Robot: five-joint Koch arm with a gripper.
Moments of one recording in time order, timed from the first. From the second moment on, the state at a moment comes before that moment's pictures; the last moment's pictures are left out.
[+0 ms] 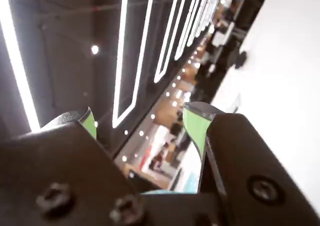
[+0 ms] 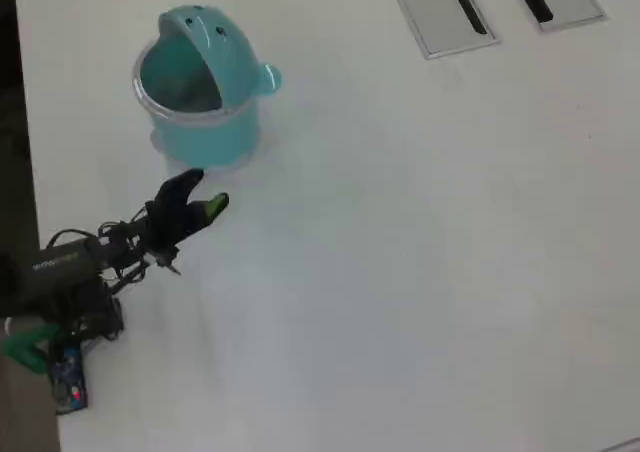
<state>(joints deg) -6.0 131.1 136.8 -26.0 -16.6</state>
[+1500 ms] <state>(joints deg) 0.3 131.1 177.5 -63.5 -8.0</state>
